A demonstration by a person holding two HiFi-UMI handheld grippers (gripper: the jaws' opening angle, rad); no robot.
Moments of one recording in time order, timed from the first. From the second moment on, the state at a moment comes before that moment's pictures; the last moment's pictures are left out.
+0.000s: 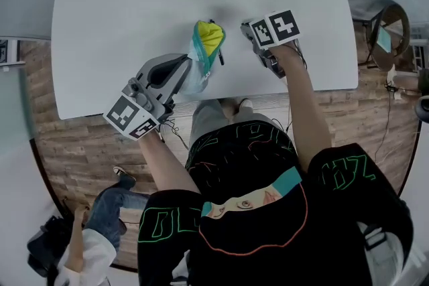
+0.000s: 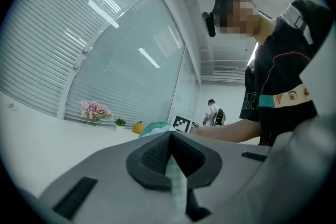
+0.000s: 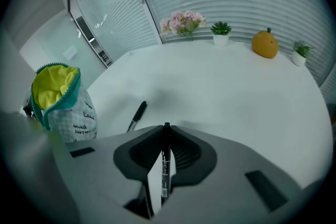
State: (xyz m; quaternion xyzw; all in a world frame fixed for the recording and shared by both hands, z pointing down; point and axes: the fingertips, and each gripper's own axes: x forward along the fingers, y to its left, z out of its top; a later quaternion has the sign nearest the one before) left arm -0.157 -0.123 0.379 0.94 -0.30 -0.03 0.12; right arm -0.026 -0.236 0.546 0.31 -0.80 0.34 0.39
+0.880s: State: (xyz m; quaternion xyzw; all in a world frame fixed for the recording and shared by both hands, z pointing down) left arm -0.137 -0.125 0.352 0.96 -0.28 -0.01 0.09; right arm -0.029 -0.261 0.329 0.36 -0.90 0.23 -0.03
